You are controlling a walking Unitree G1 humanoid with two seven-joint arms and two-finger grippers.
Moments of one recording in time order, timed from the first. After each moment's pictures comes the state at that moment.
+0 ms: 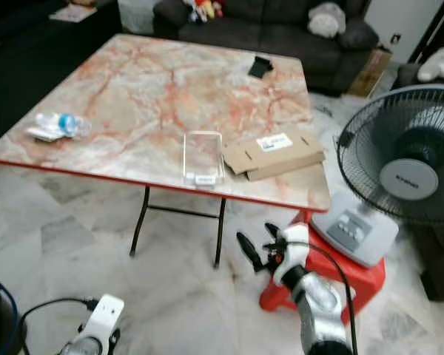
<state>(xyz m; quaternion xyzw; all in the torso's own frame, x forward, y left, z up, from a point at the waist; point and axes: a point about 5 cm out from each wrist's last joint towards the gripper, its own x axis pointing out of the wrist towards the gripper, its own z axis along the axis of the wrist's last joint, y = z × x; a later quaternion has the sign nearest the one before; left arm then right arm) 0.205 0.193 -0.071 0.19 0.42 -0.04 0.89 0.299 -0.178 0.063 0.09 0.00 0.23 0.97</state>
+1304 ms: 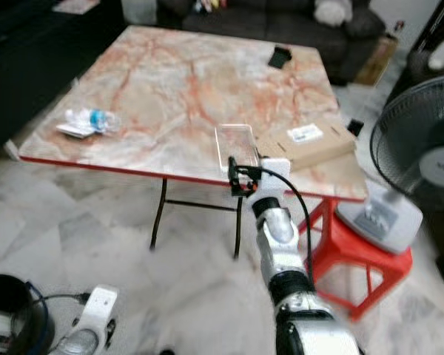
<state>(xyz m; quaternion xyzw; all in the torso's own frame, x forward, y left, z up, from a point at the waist) 0.207 0.187 -0.071 0.16 0.41 -0.02 0.90 0.356 -0.138 0.106 0.07 -0.03 0.08 0.99</state>
